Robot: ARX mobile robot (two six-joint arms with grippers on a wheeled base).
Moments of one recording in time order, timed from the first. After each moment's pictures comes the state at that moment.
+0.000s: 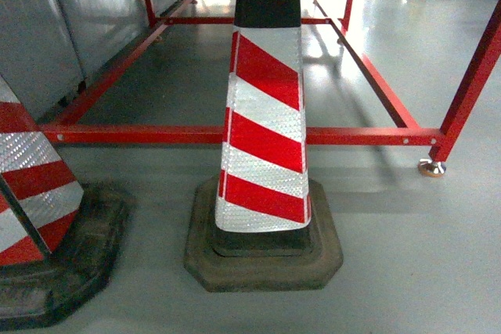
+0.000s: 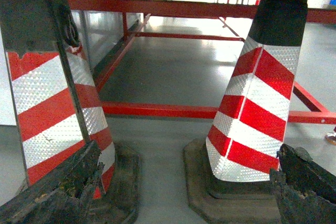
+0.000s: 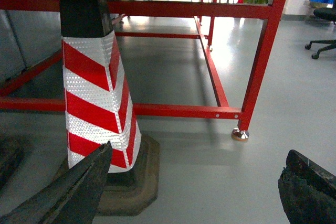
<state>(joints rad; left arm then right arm) 0.00 0.01 0.01 0.00 0.00 -0.01 0.00 0.00 0.01 0.00 0.00 -0.01</state>
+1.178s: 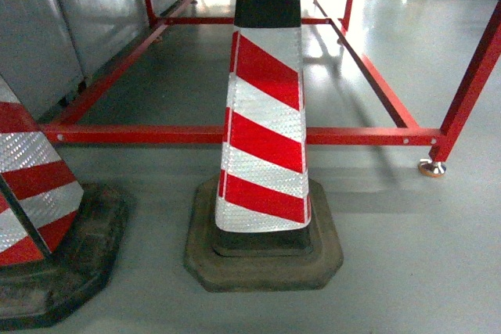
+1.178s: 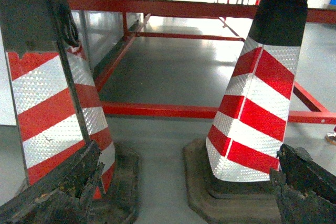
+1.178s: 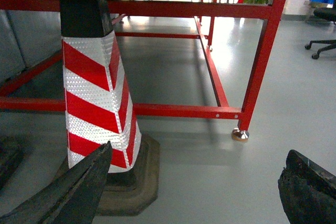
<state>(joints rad) 0.00 0.01 0.01 0.00 0.00 -0.01 0.00 0.00 0.01 0.00 0.00 -0.01</state>
